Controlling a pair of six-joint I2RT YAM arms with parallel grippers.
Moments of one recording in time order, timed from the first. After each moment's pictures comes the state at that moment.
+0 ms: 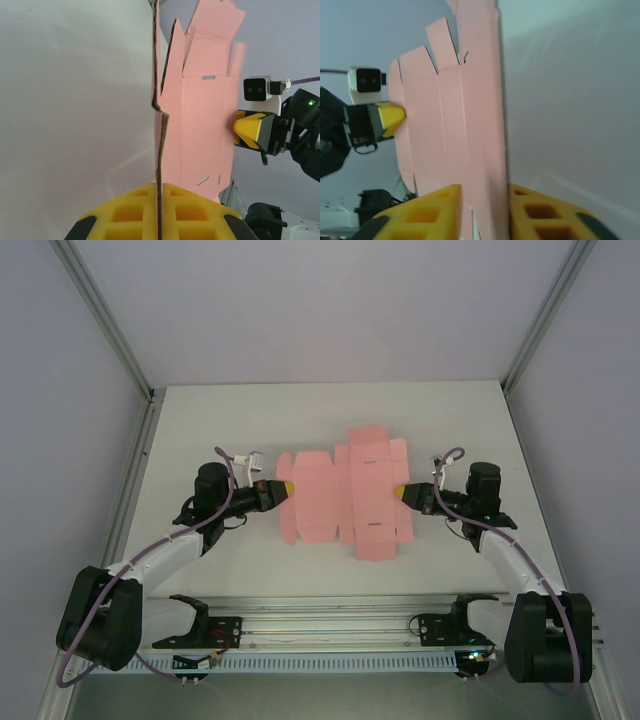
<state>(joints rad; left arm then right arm) -0.32 1.18 0.53 0.31 0.73 -0.70 0.00 1.07 0.50 0.00 -1.03 0.43</state>
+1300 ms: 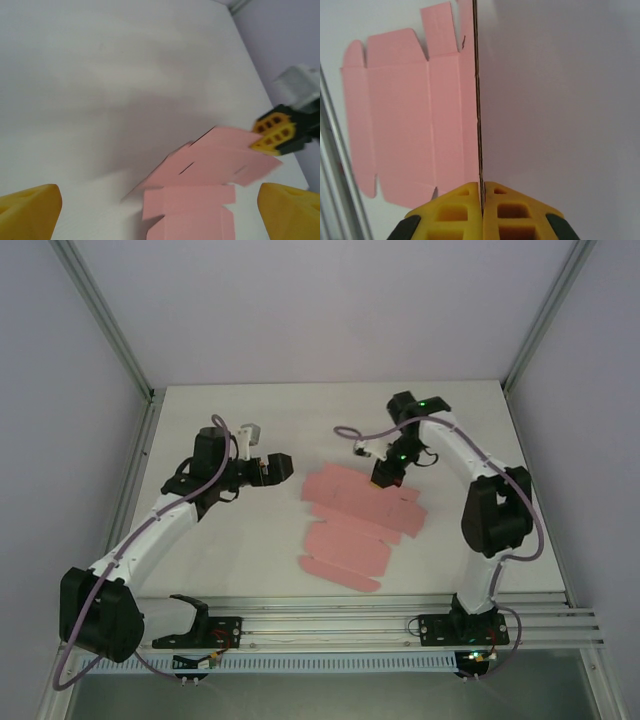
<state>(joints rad) -0.32 1.23 0.92 -0.28 0.46 -0.41 0.38 1.88 1.65 -1.28 -0.43 -0.93</state>
